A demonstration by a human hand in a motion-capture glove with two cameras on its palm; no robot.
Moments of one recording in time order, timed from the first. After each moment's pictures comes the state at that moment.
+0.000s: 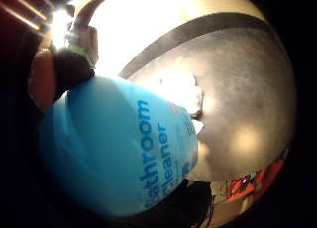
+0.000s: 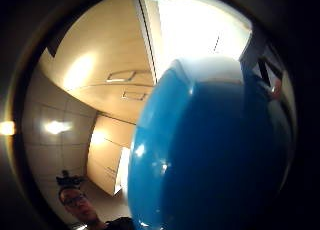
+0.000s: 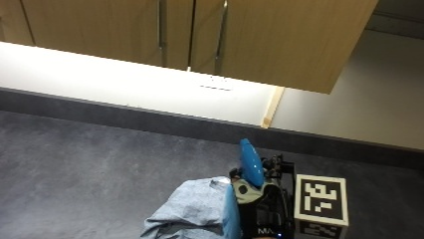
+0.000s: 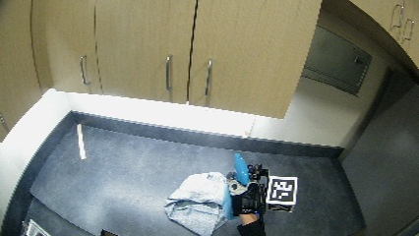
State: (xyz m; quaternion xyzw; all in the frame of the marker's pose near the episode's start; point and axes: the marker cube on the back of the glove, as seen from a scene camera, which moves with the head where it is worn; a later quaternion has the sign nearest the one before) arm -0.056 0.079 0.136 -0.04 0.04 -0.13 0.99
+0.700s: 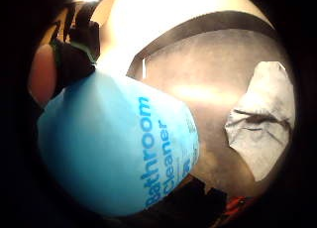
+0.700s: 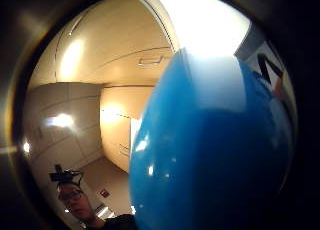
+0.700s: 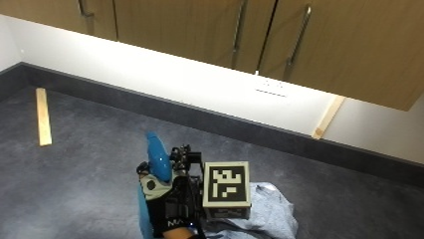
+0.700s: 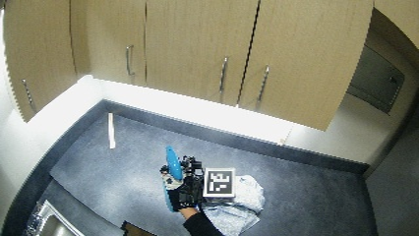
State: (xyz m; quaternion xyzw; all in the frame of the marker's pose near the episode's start) arm -0.084 0.130 0.293 -0.15 -0.03 -0.17 0.97
